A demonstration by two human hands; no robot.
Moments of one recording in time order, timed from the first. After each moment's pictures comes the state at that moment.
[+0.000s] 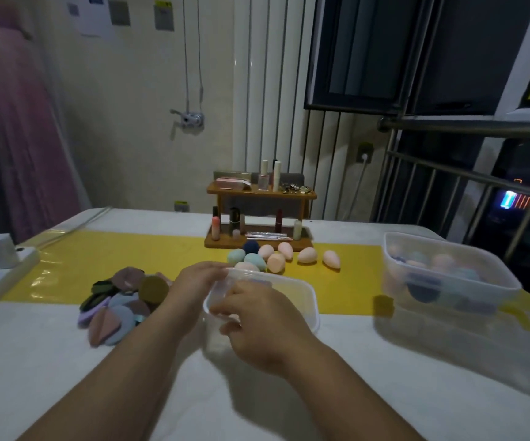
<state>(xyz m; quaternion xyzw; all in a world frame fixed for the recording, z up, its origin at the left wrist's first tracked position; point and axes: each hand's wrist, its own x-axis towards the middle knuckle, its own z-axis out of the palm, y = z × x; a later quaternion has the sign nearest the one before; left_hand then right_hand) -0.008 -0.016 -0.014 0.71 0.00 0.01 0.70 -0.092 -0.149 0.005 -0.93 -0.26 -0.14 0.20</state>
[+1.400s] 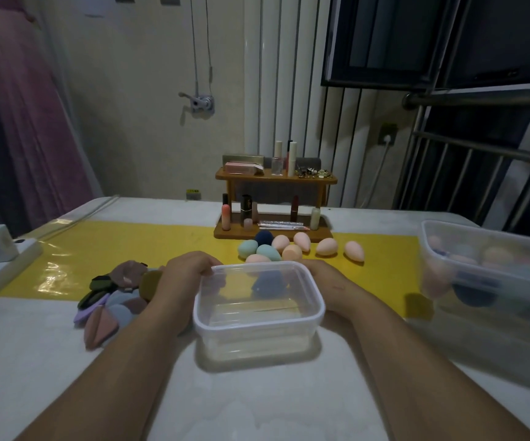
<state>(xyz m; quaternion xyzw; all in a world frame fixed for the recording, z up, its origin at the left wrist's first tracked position) 0.031 0.004 -0.034 0.76 0.06 0.06 0.64 0.026 -0.229 -0.038 -0.65 0.02 0.14 0.75</state>
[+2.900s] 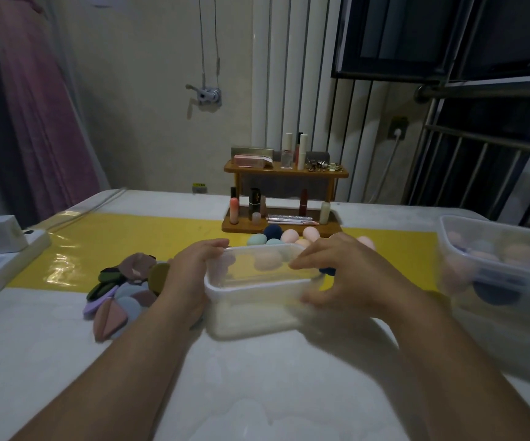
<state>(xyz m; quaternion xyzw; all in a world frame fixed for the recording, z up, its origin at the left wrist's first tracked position) 0.018 0.000 -0.031 0.59 0.08 0.02 0.81 -0.026 -0.234 0.016 -0.96 -0.21 -0.12 0.13</state>
